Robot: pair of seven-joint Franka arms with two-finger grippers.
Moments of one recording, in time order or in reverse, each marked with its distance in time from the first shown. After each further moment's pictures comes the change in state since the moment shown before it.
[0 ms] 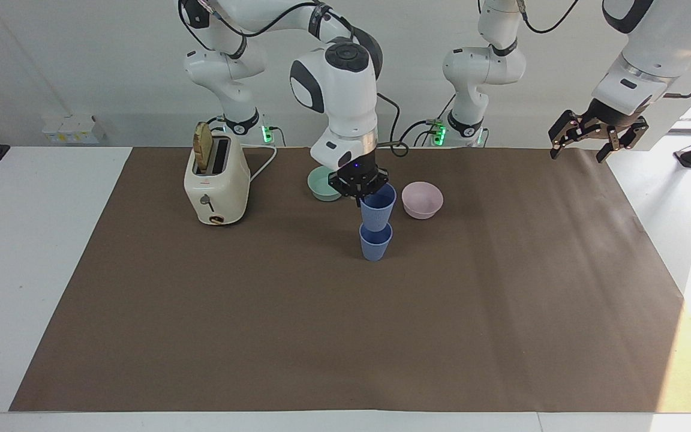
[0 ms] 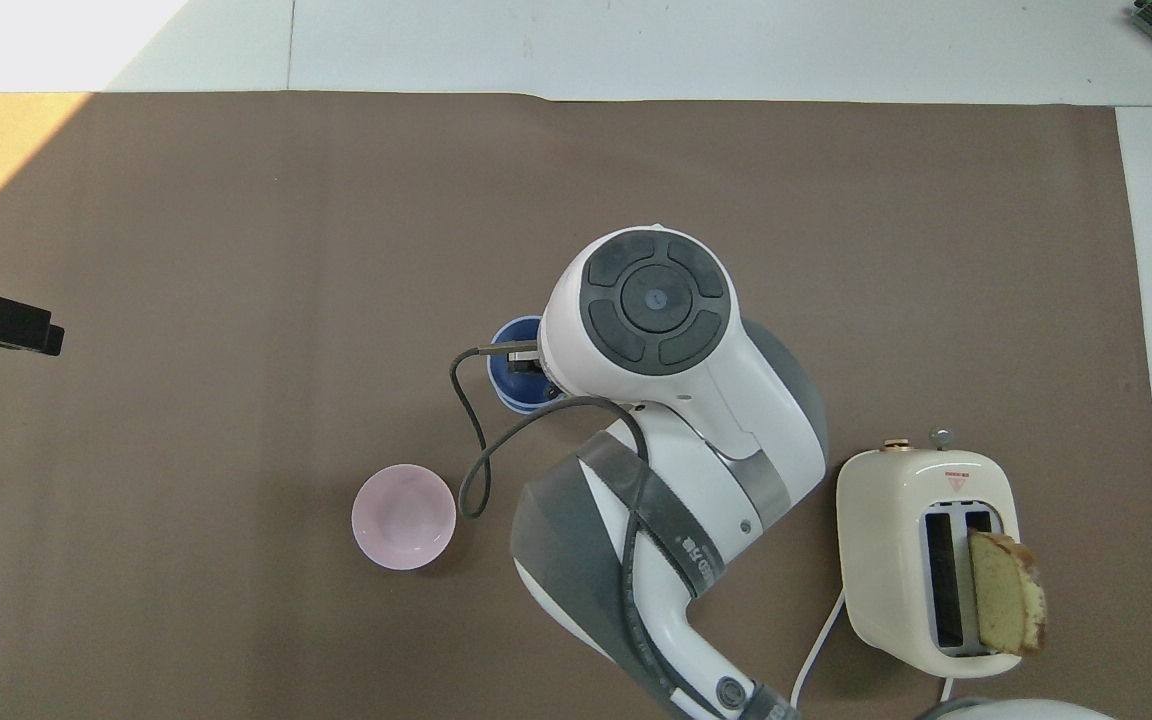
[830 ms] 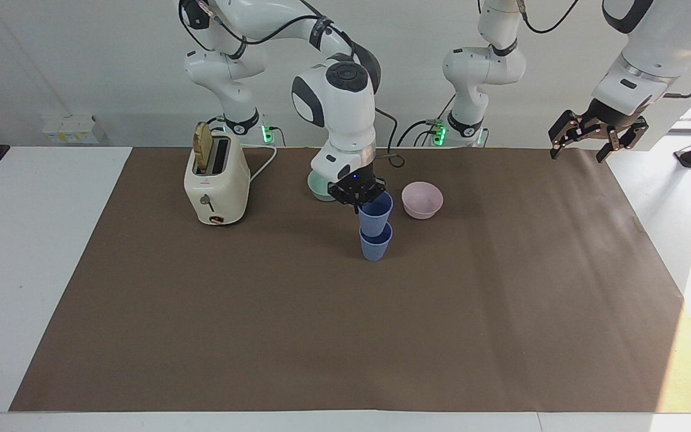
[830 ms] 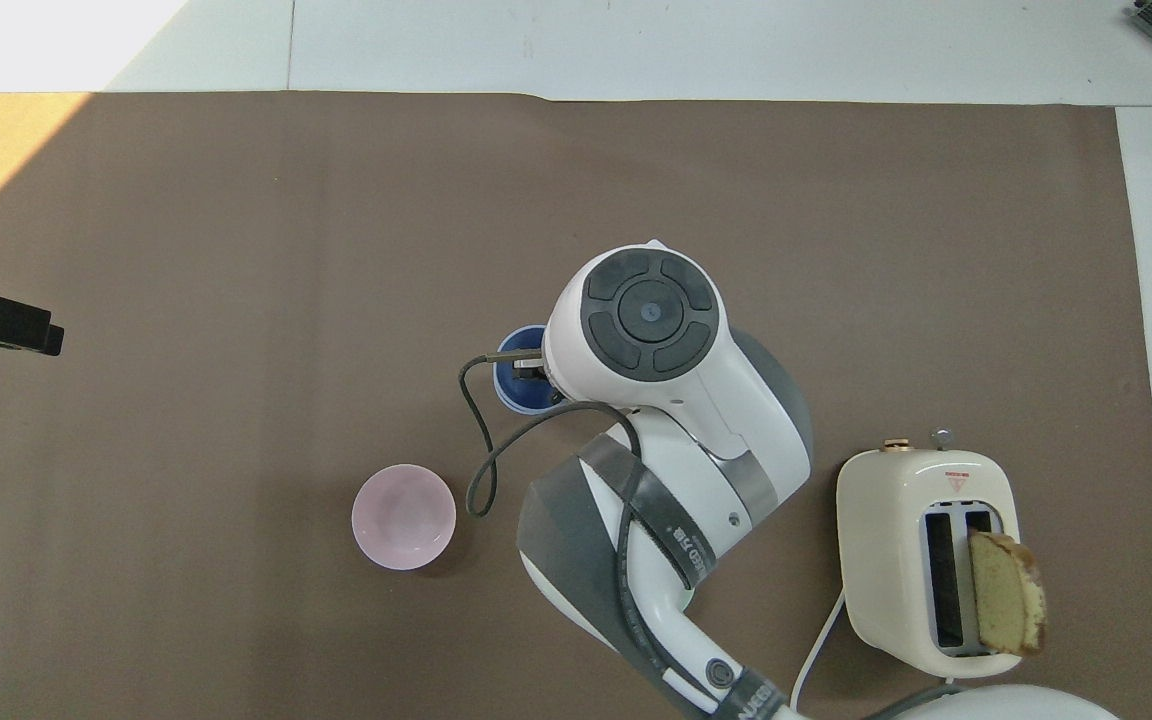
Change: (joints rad) left arm 0.000 0.000 0.000 0.000 0.000 0.000 0.000; right arm -0.006 0.001 0.000 -0.050 -0.001 0.057 0.000
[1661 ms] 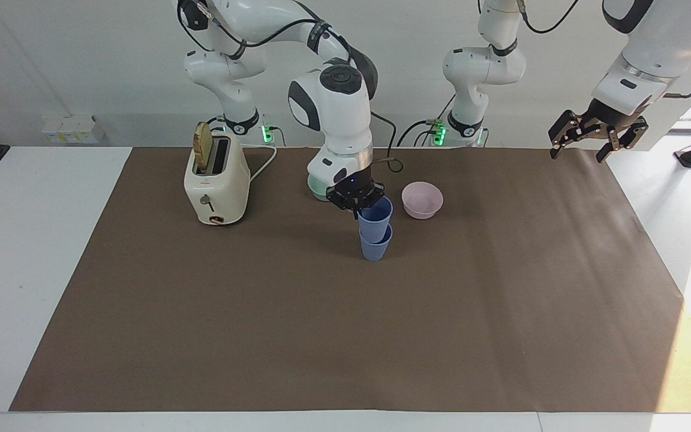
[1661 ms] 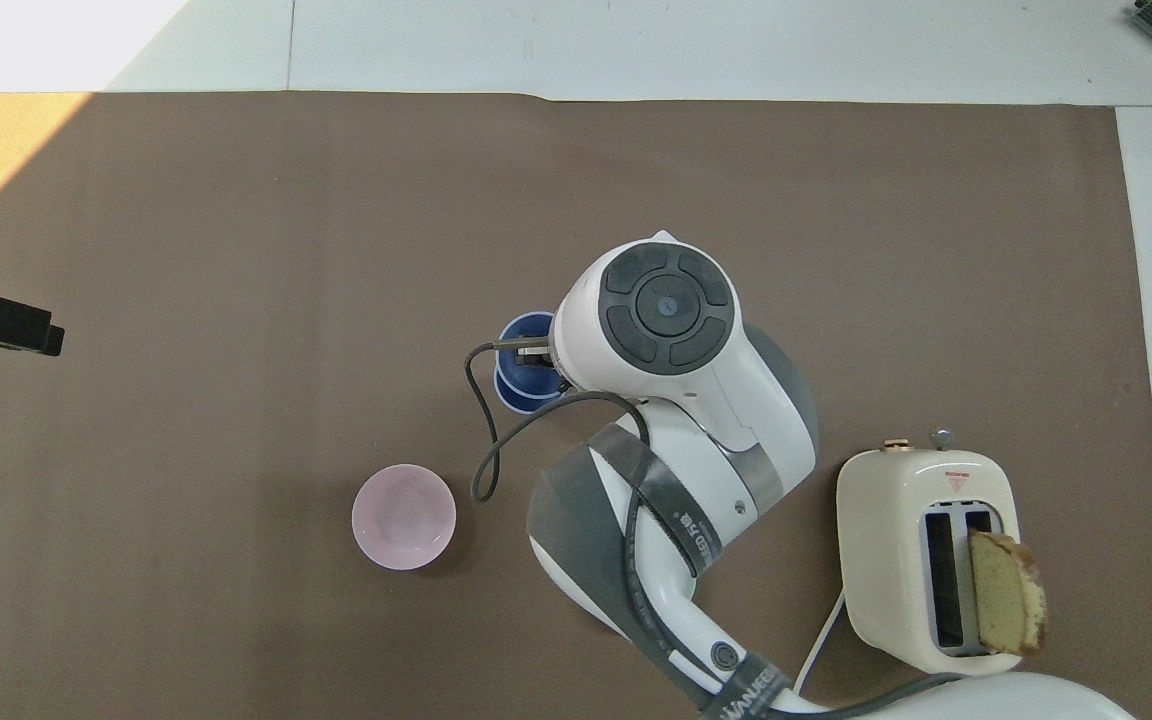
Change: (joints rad) left arm 0.000 0.000 0.000 0.000 0.000 -0.001 0.000; right arm -0.012 0.013 0.000 -0.011 0.000 0.050 -0.003
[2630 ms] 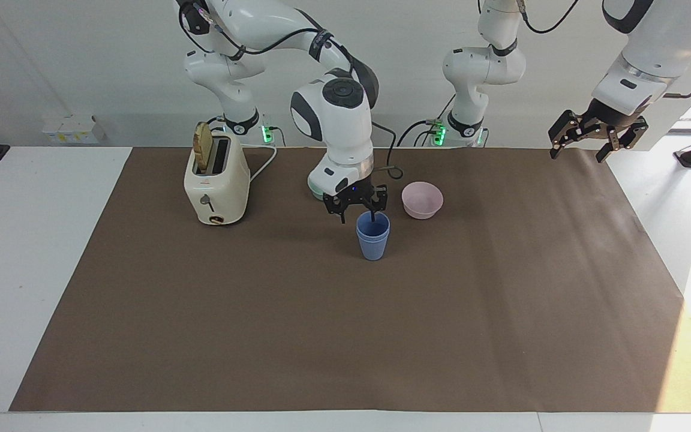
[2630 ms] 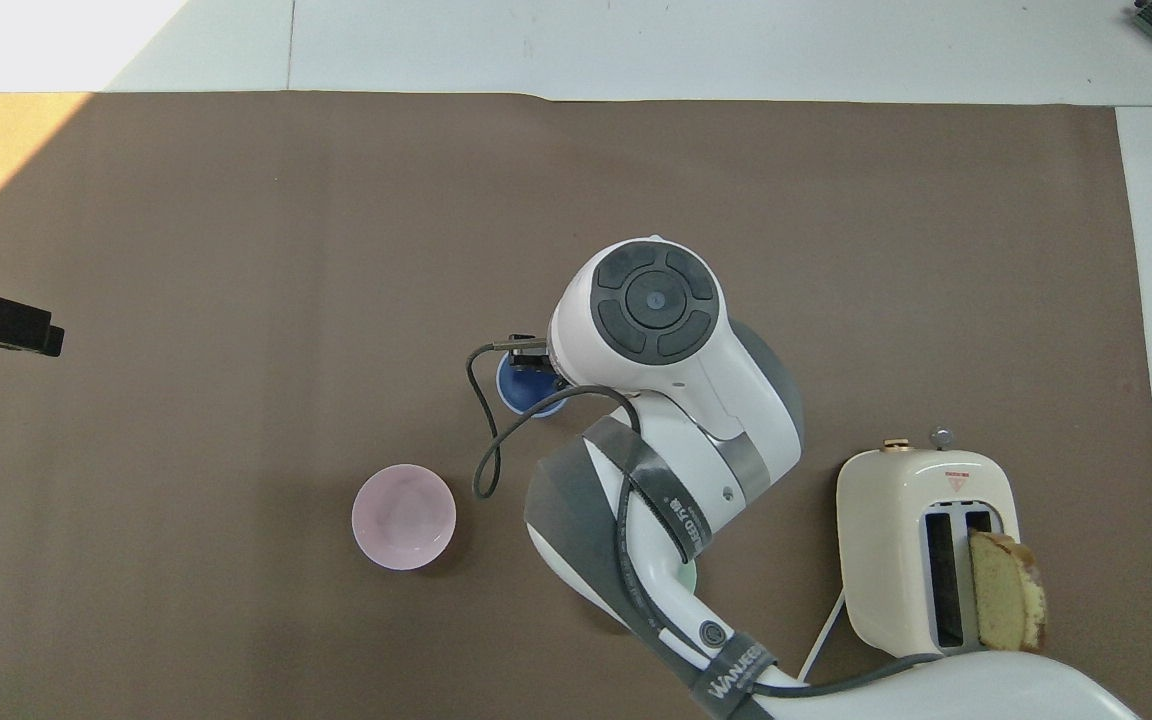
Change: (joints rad) left arm 0.000 0.000 0.000 0.000 0.000 -0.001 0.000; right arm -0.003 0.022 -0.001 0.004 -0.002 -0.001 -0.003
